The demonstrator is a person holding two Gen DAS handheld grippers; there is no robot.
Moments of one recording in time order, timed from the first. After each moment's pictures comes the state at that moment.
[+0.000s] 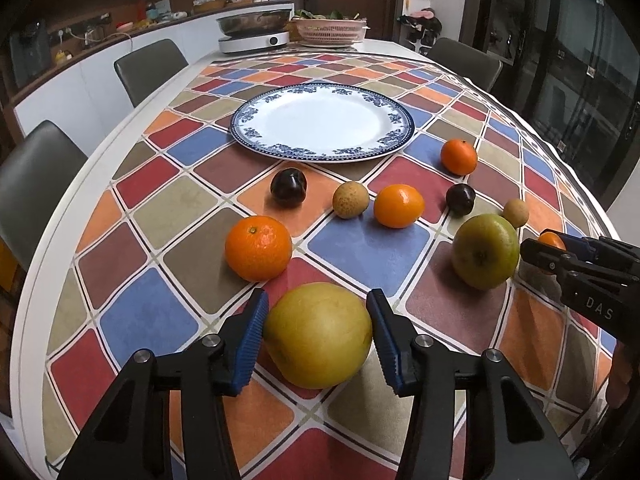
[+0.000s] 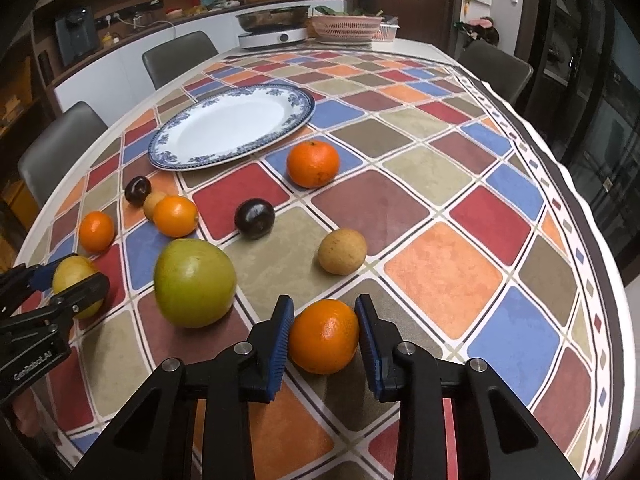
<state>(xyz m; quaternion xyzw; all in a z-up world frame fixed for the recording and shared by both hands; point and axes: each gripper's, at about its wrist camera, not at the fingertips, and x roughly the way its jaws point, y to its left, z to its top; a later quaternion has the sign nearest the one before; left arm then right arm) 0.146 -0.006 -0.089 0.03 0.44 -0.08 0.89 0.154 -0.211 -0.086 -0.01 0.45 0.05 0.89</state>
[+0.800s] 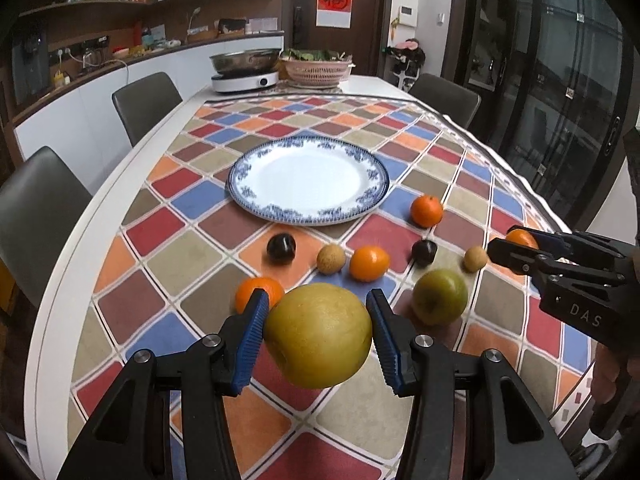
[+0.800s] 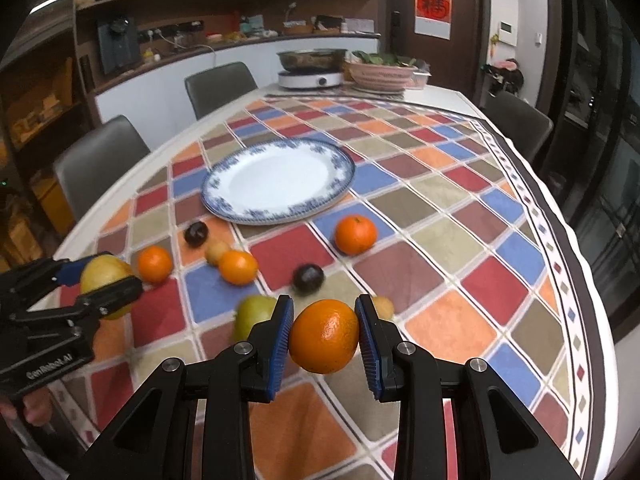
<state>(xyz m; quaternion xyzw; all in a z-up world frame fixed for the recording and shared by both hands) 0.139 -0.002 -0.035 0.02 0.39 -0.10 0.92 0.144 -0.195 -0.030 -0.03 0.39 0.11 0.91</state>
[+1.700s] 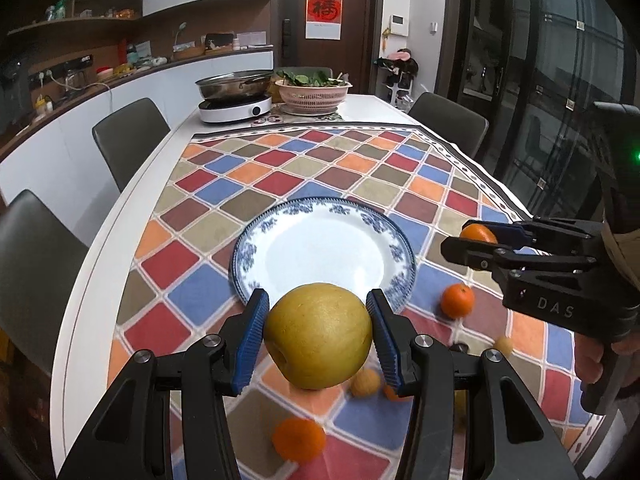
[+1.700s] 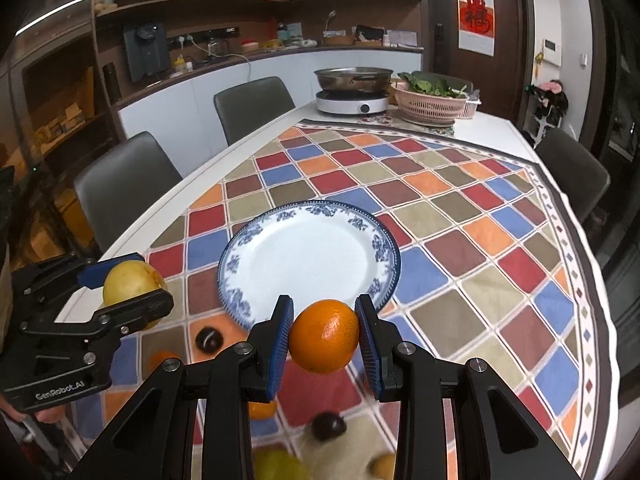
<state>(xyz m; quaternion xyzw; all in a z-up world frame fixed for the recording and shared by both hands) 0.253 0.009 0.001 0.03 0.37 -0.12 0.92 0.263 -0.164 0.005 -0.03 0.38 0.19 0.91</state>
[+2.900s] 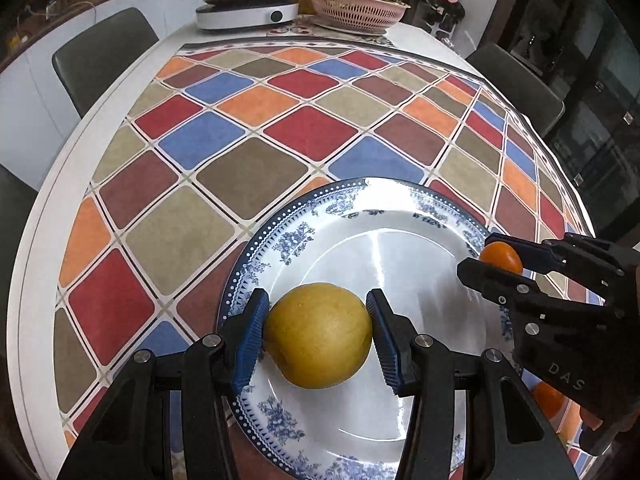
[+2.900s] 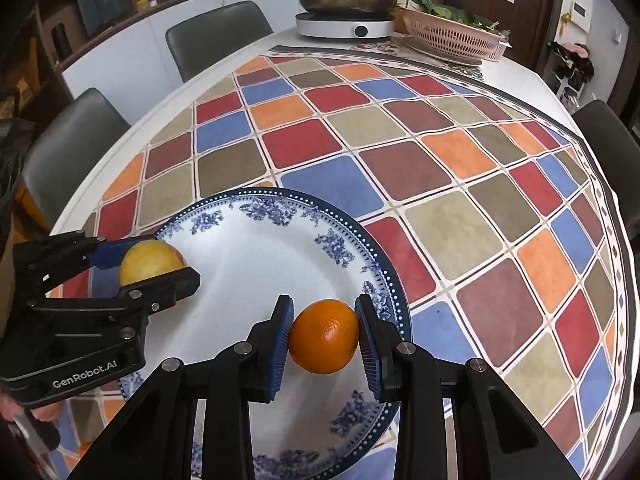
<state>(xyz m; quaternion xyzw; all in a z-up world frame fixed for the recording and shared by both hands) 0.432 0.017 -0.087 -0.01 0.52 -0.10 0.85 0.427 -0.128 -0.067 -0.06 0.50 0.17 0.85</state>
